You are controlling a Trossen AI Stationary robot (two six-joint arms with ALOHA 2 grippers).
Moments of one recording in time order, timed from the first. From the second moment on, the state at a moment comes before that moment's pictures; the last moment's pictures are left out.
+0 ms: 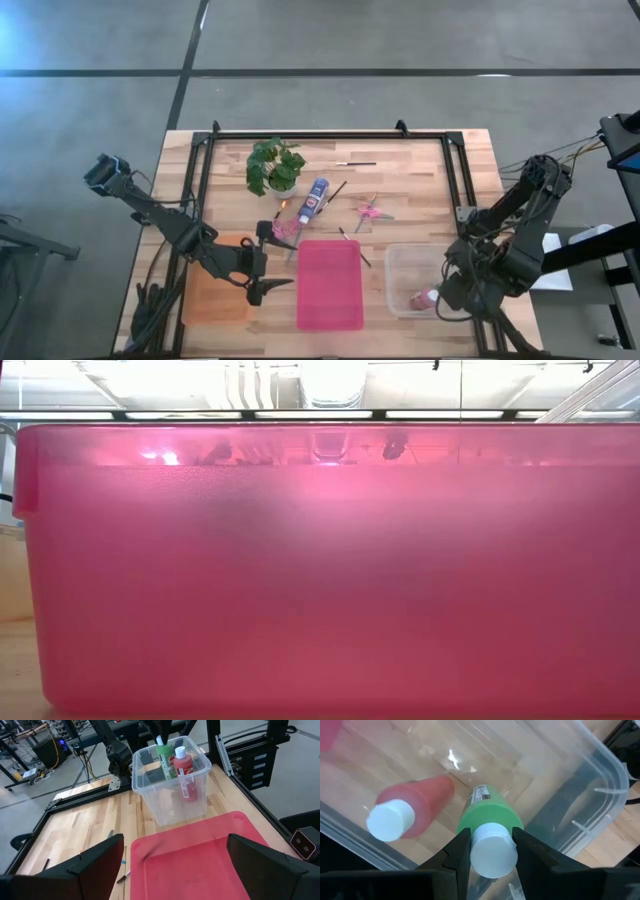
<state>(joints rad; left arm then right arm) -0.59 1.27 0.91 -0.07 -0.51 0.05 0.99 1.35 1.28 -1.48 0.07 1.93</state>
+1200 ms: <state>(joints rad) -0.59 1.27 0.91 -0.07 -0.50 0.05 0.98 1.34 1.22 -1.46 0.08 1.91</state>
